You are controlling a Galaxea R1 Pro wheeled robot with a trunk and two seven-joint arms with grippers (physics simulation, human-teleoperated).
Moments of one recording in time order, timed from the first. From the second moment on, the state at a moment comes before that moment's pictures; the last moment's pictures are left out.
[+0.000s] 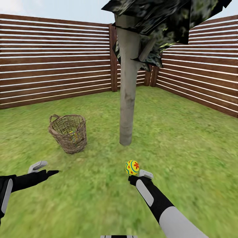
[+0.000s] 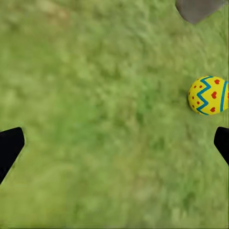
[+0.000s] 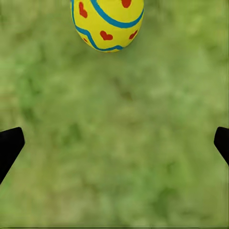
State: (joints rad) left arm -0.46 0.29 0.48 -1.24 -0.02 1.02 -0.74; right arm -0.64 0.14 0.34 -0.71 -0.70 0.40 -0.52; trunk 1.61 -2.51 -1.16
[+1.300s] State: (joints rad) left arm -0.46 0.28 0.35 -1.24 -0.02 1.01 -0.55; right arm -0.66 0.16 0.30 -0.72 -0.71 0.63 -0.66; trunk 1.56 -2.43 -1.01
